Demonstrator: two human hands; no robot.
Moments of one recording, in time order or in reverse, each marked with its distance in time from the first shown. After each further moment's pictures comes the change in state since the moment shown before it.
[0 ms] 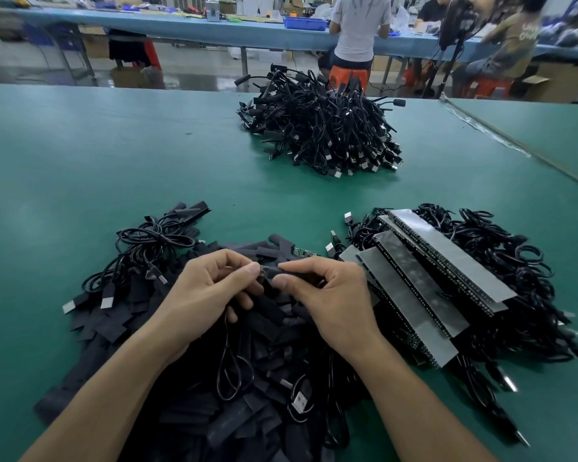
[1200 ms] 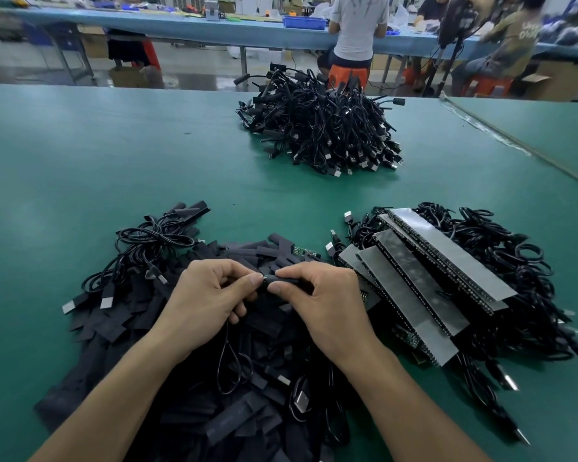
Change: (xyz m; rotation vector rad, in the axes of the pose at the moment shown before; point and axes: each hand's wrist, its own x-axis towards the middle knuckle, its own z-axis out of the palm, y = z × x) left_hand 0.002 -0.009 0.001 0.278 0.075 0.035; right_hand -0.005 -0.003 0.004 -0.398 -0.010 -0.123
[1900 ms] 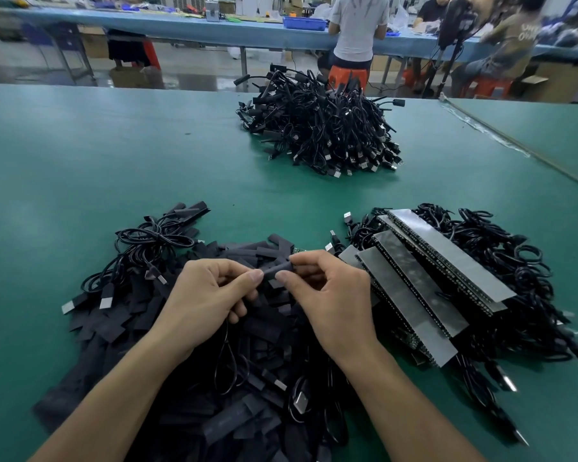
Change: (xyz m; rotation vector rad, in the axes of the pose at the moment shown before) left_hand -0.002 0.005 0.002 -0.122 0.026 -0.054; right_hand 0.001 0.002 0.002 0.125 0.161 0.072
